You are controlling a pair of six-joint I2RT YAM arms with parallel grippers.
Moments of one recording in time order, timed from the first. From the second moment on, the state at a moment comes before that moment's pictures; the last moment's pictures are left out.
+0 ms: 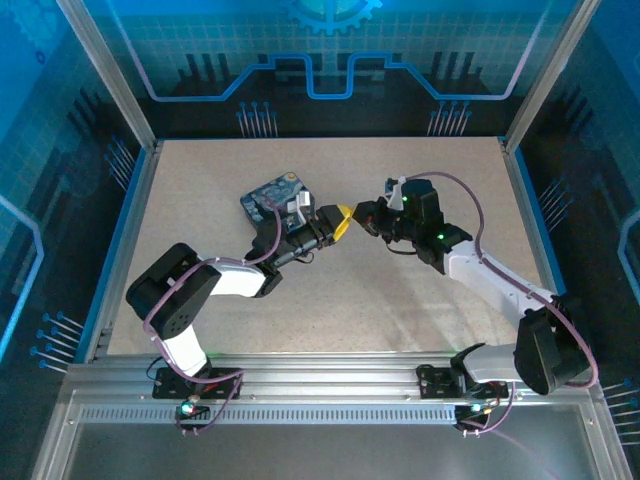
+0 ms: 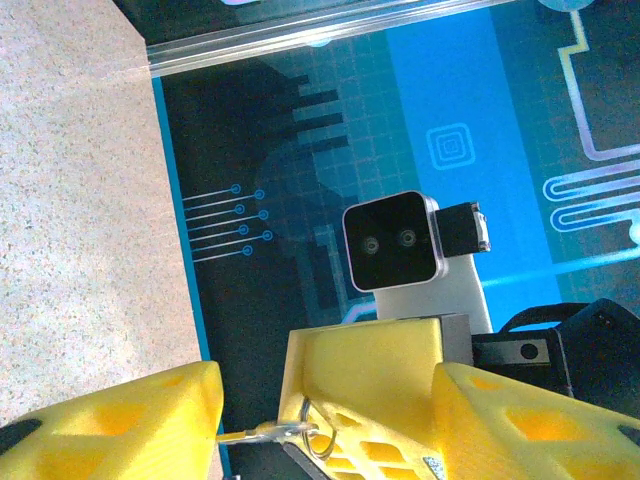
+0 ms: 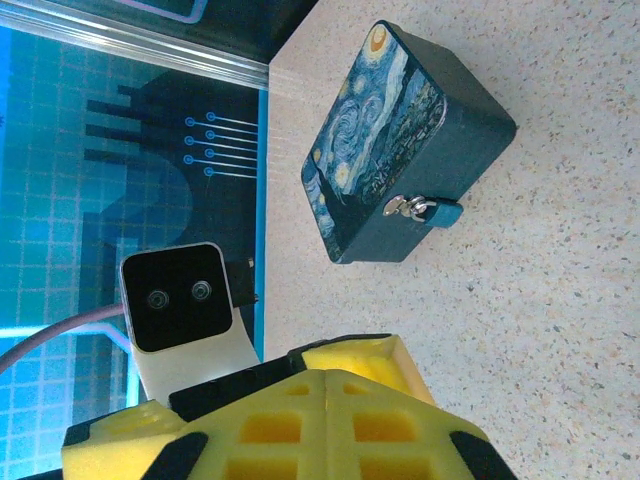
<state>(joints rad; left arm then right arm) -0.62 1.73 0.68 1.19 0.36 -1.43 0.45 1.33 0.91 -0.04 -0.43 1.06</state>
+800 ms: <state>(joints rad) -0.58 1.69 0.65 1.20 0.36 -1.37 0.43 1.30 0.93 -0.06 -0.43 1.02</state>
